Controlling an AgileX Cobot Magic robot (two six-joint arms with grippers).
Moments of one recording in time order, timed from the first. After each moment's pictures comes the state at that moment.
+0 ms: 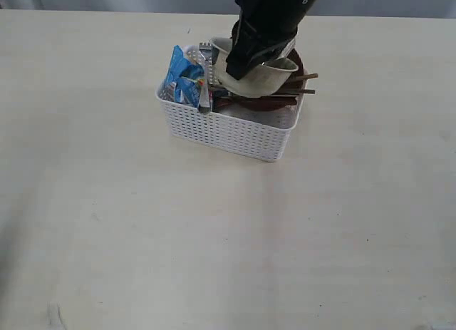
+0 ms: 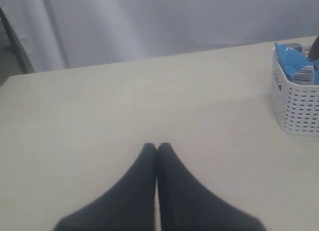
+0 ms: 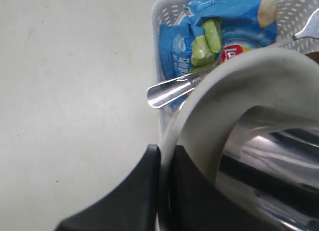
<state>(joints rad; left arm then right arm) -0.13 0.00 0.00 0.11 0.33 -0.03 0.51 1.87 -1.59 0.37 1.12 -0.78</state>
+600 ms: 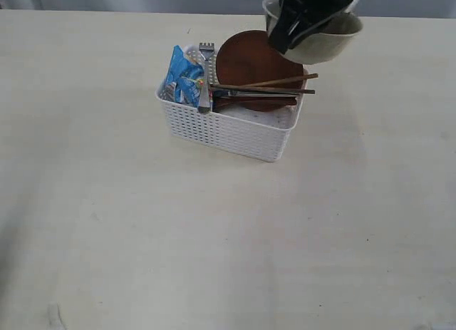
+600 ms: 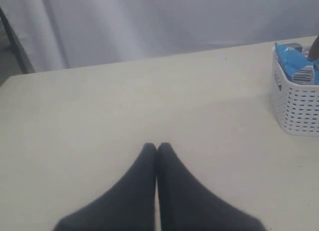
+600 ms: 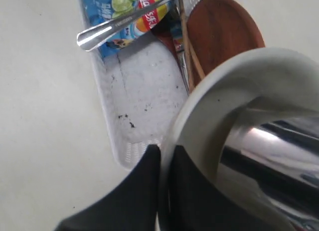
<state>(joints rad) -0.13 0.00 0.00 0.11 0.33 -0.03 0.54 1.68 -1.53 0.04 1.12 -0.53</state>
